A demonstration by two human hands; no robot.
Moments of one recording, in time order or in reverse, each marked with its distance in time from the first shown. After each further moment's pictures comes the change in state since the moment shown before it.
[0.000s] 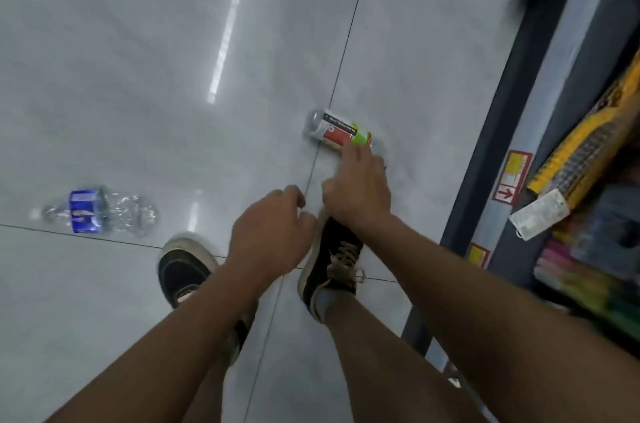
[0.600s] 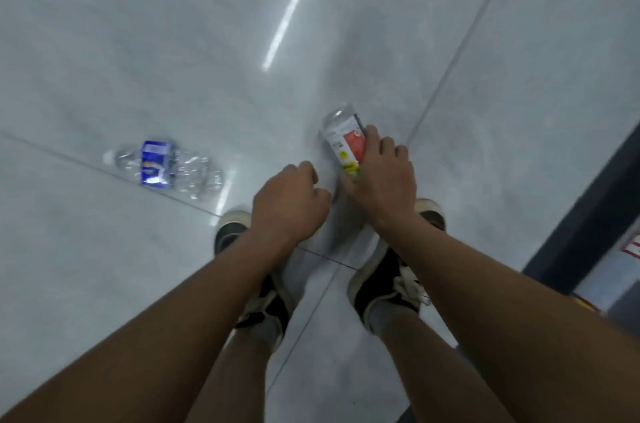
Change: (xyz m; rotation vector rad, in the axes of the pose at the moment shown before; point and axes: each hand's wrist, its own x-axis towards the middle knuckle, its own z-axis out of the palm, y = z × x) left_hand 0.043 -0.114 0.006 -0.033 0.049 -0.265; right_hand 0.032 -0.062 0.107 -0.204 0.049 -0.297
